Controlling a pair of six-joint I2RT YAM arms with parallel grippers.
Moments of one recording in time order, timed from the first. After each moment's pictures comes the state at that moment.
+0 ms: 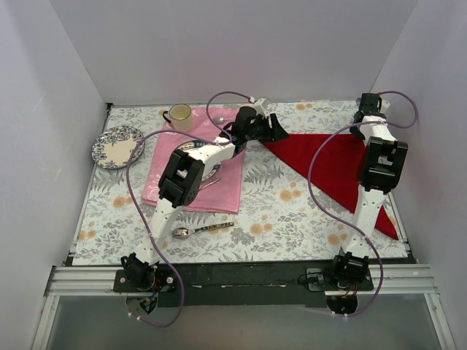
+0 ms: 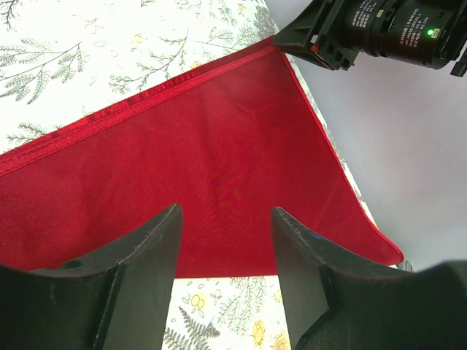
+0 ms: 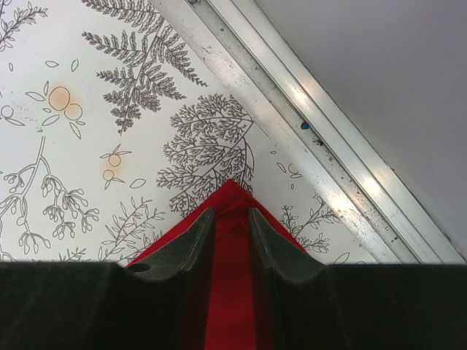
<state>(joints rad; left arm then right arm) -0.63 2.49 2.00 0.22 0.43 -0.67 -0.21 2.40 1.97 -0.42 0.29 0.36</state>
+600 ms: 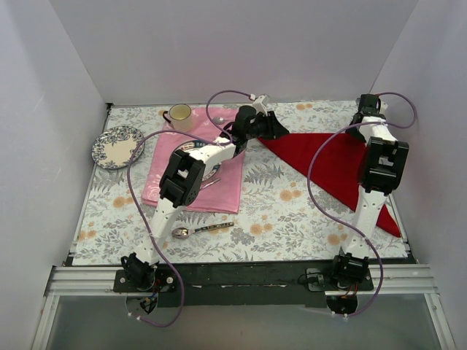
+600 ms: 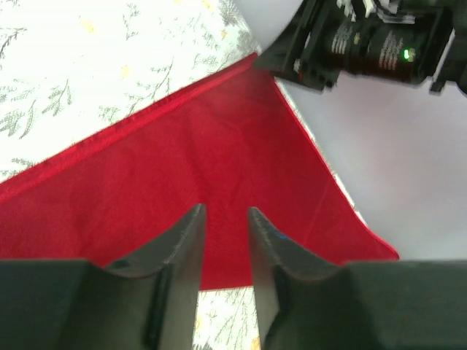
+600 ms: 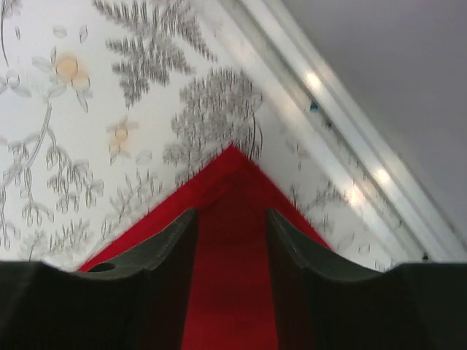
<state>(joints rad) -0.63 2.50 2.01 0.28 0.43 -0.68 -0.21 2.40 1.96 -0.42 0.27 0.33</state>
